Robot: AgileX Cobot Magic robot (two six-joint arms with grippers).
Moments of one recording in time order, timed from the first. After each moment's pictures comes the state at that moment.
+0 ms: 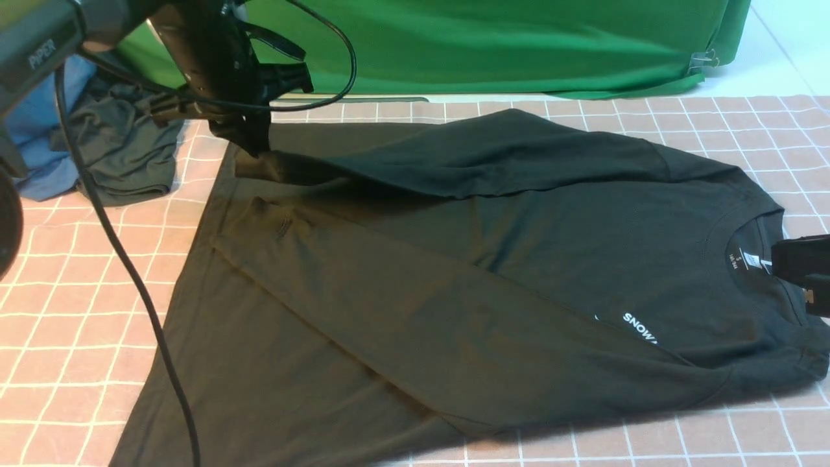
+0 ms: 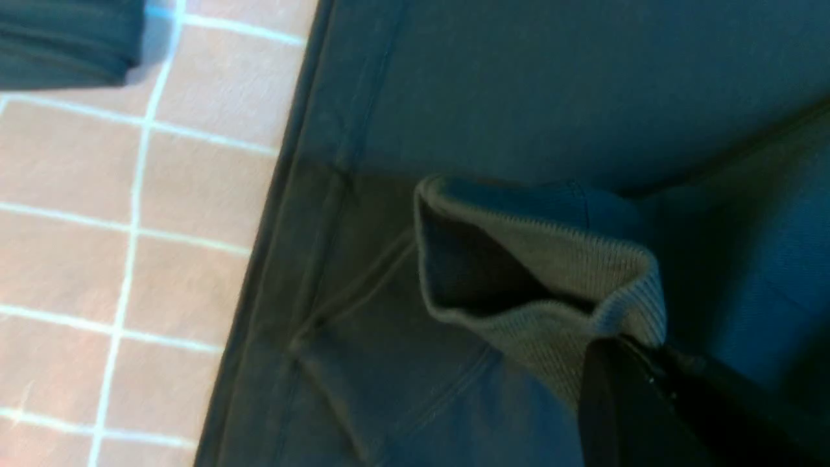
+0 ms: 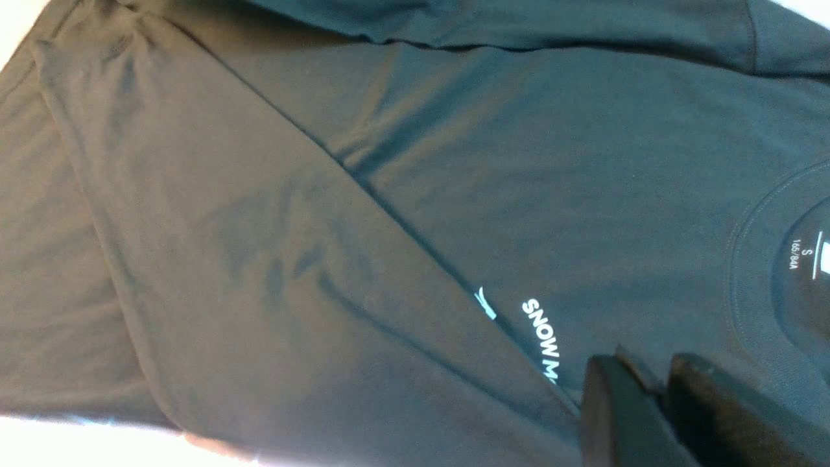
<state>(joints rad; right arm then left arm) 0.16 0.87 -0.73 0.32 0.63 -0.21 -0.14 2.10 -1.97 0.04 1.20 -0.40</state>
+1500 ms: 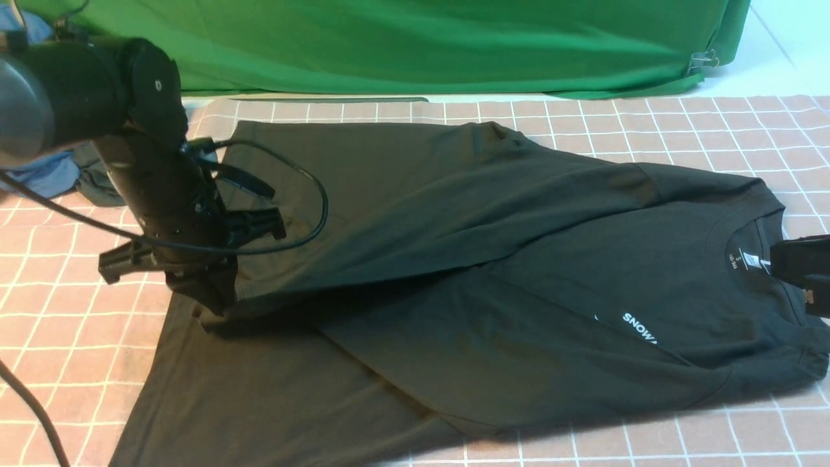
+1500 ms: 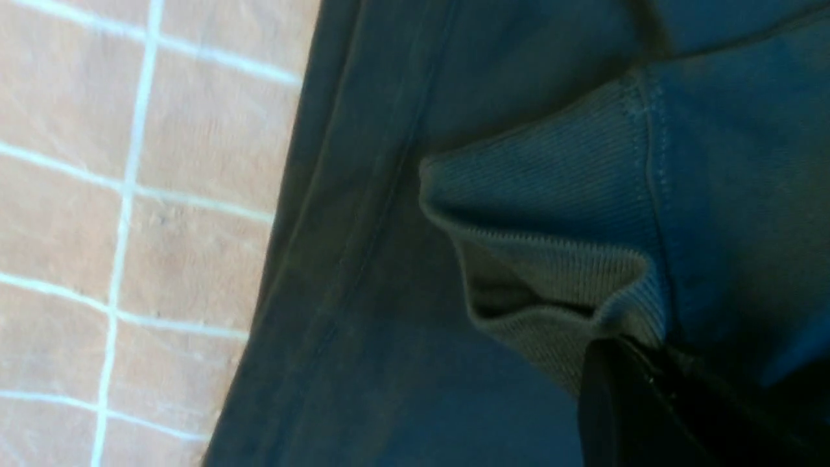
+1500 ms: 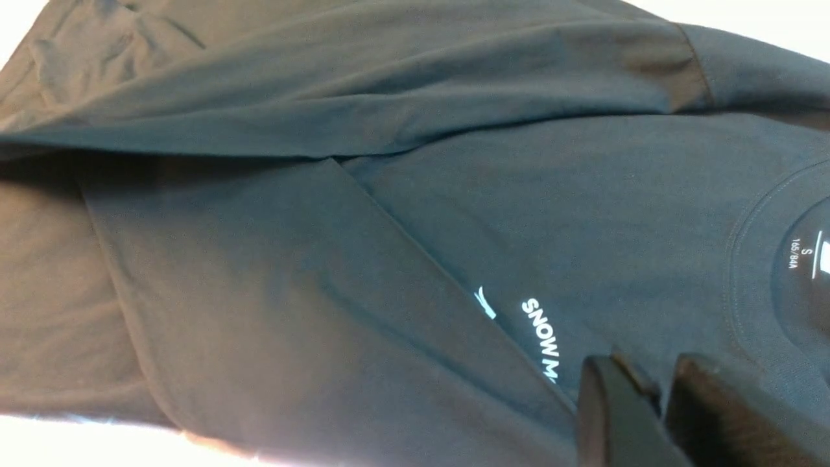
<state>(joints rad) 0.16 0.87 -0.73 0.32 0.63 -0.21 -0.14 1.79 -1.28 -0.04 1.11 -0.43</state>
